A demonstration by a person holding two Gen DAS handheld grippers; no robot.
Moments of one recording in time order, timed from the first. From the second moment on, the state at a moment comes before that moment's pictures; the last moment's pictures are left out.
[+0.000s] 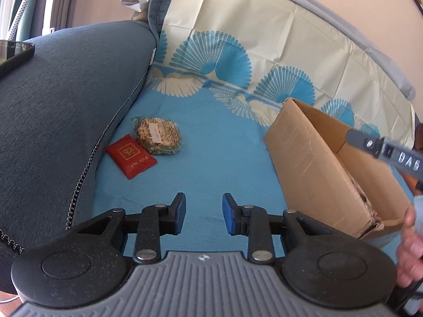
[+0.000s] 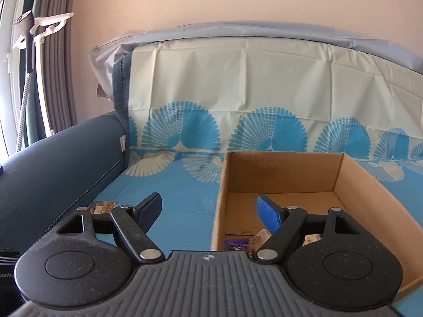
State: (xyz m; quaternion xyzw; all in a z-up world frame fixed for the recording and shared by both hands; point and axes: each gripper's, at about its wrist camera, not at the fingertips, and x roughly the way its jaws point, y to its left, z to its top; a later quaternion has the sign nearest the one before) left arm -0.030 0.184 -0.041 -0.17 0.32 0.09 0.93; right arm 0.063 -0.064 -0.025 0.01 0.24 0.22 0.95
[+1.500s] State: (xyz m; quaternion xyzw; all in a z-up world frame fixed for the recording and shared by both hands) left arm 0.088 0.235 -0.123 -0.15 0.32 0.35 0.87; right arm 0.079 0.008 -0.055 0.00 0.29 0.32 0.90
